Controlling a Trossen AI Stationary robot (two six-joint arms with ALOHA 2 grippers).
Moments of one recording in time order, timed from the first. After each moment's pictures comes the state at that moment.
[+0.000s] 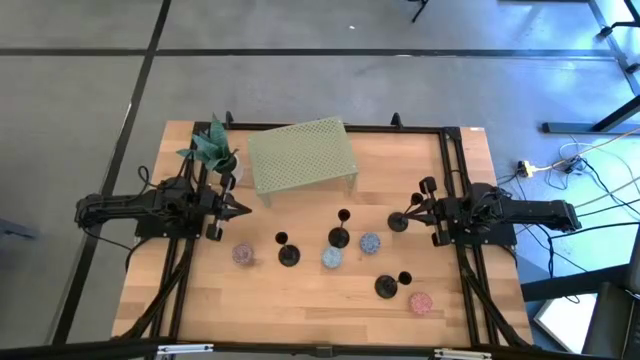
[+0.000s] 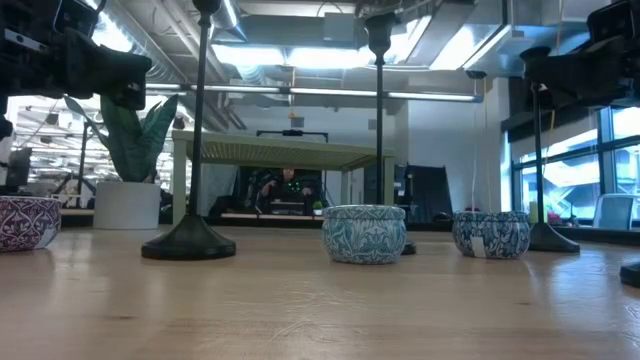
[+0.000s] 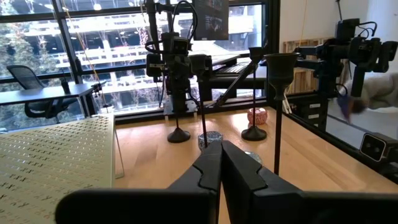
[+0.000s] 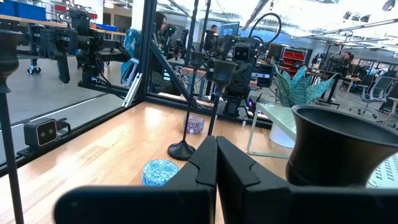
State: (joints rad) left arm 0.08 0.00 0.01 0.05 0.20 0.07; right arm 0.01 0.00 0.01 0.04 -0.20 -0.15
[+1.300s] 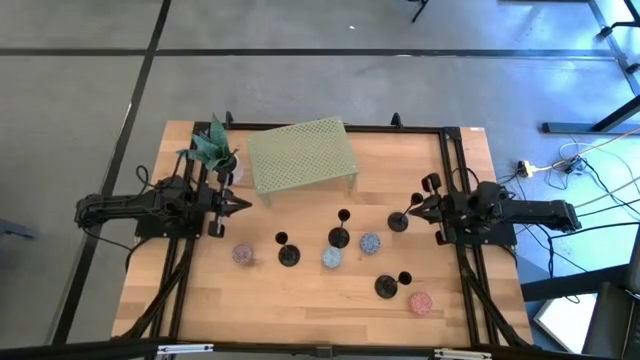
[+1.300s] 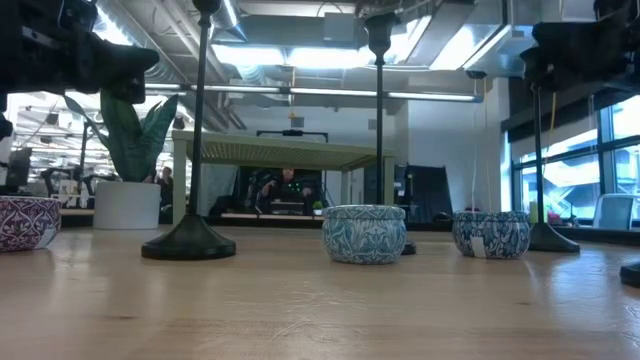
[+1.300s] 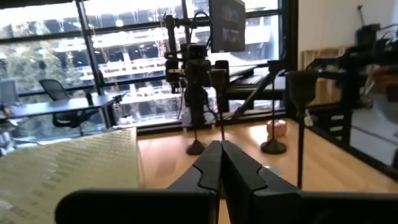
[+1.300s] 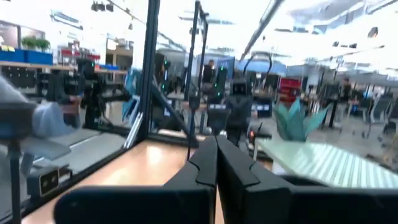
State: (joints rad) left arm 0.08 0.00 0.01 0.10 0.13 0.08; right arm 0.01 0.00 0.01 0.21 -0.21 -0.07
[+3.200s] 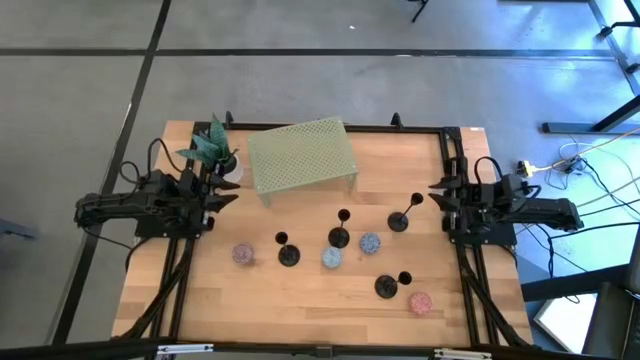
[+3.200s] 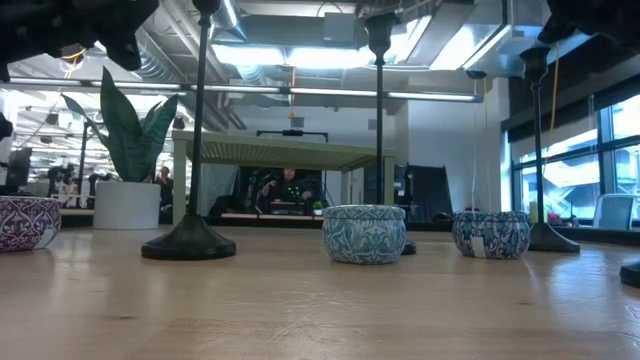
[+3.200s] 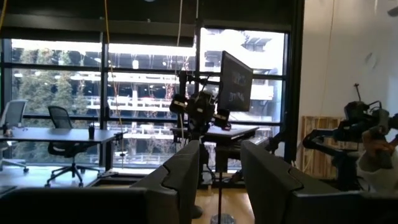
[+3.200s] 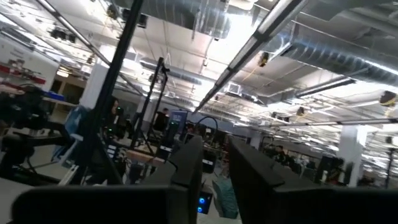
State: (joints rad) left arm 0.08 0.02 0.11 0.25 0.08 -0.08; right arm 0.01 0.03 0.13 0.37 -0.07 -0.26
